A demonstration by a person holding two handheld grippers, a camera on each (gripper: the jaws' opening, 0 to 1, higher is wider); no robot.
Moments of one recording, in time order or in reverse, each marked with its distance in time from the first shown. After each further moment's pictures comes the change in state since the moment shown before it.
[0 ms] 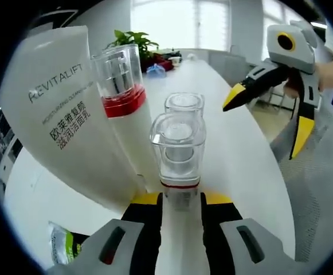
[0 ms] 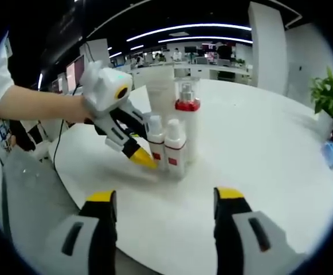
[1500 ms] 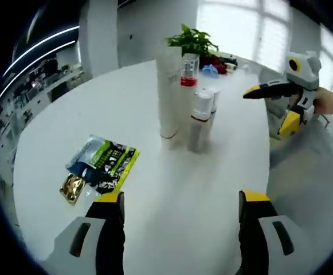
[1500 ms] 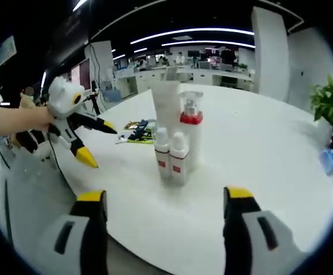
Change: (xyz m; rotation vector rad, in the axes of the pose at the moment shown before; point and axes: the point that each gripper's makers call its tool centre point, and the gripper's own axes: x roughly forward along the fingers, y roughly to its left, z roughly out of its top) left arm -0.126 -0.020 -0.068 -0.414 -0.002 0.318; right arm -0.018 0.006 0.016 -0.020 -0.030 0.013
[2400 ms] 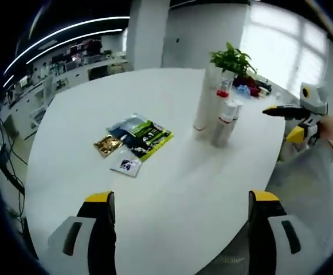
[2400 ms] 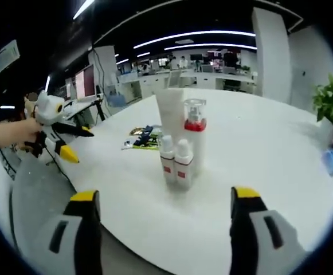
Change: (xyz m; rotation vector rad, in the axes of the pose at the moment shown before) left arm -0.067 0.013 -0.035 -0.239 -0.074 0.170; right arm -0.009 0.006 0.012 0.019 -0.053 0.034
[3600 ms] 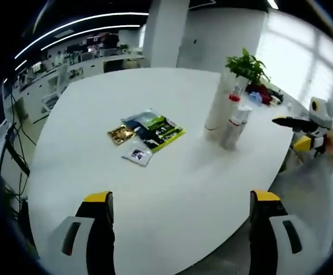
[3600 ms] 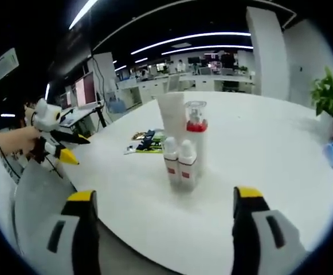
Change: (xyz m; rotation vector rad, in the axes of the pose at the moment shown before) left arm -0.012 0.011 -0.005 -0.106 0.003 0.081; right arm 0.000 0.008 -0.004 0.029 -0.015 0.004
